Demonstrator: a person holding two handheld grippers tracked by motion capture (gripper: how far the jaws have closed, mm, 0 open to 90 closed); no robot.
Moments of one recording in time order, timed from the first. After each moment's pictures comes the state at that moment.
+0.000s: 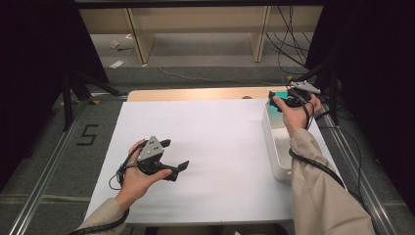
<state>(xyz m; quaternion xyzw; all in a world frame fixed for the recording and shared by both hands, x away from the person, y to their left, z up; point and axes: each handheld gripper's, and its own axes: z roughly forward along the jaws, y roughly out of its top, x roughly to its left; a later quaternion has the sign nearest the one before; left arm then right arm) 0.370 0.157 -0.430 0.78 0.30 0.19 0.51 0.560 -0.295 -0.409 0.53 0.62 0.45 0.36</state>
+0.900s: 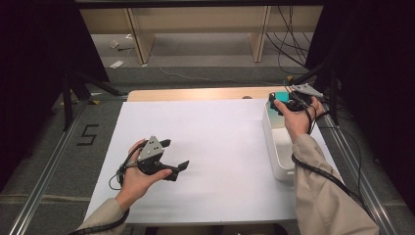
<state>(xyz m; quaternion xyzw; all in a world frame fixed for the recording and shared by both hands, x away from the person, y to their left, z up) 0.369 0.157 -0.429 0.78 0.30 0.19 0.51 0.540 -0.293 -0.404 0.52 0.63 0.46 0.35</state>
